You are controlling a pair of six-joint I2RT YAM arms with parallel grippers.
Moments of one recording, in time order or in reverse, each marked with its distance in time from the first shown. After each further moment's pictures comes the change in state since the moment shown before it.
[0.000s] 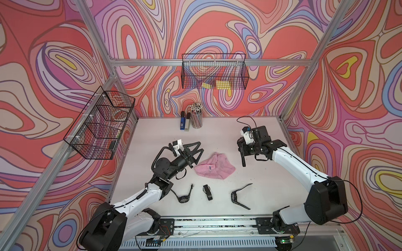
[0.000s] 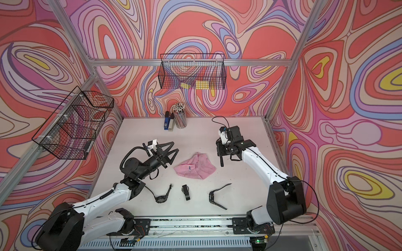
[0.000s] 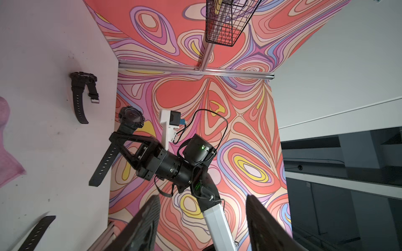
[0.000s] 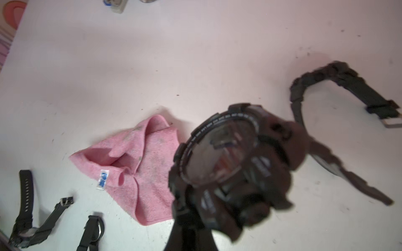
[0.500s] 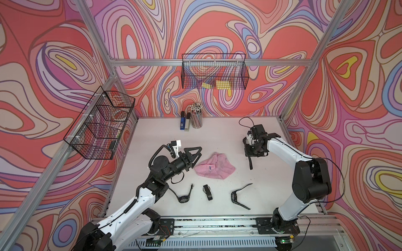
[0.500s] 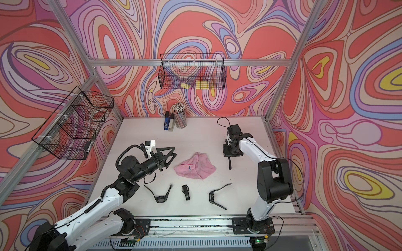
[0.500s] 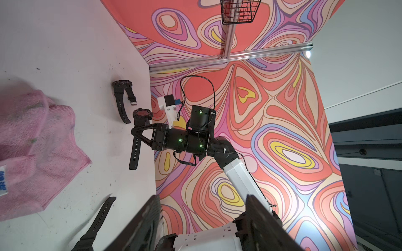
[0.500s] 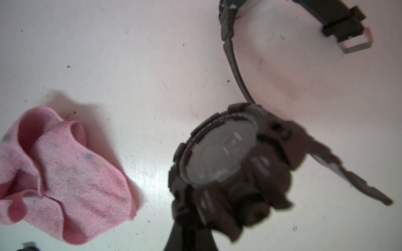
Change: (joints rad) left arm 0.001 -0.166 0.056 -0.388 0.032 0.250; right arm -0.068 0.225 0.095 -0.171 0.114 -0.010
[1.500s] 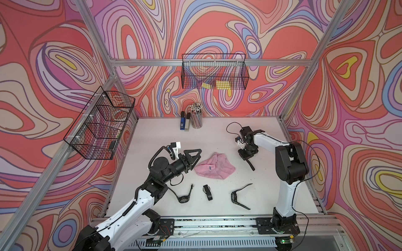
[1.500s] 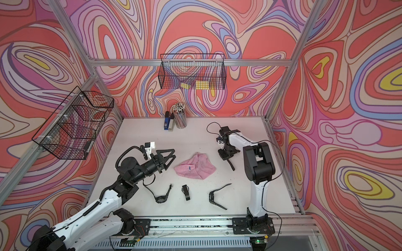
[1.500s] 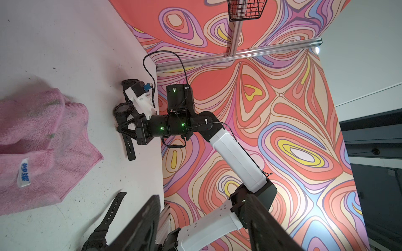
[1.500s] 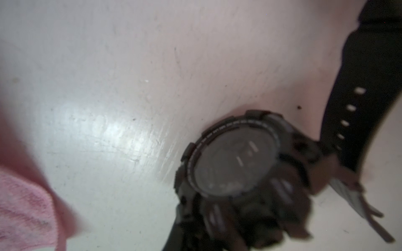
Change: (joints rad) left arm 0.000 -0.027 -0.019 -0.035 0.000 0.027; right arm 0.033 0.319 0.189 -0.127 0.078 -0.356
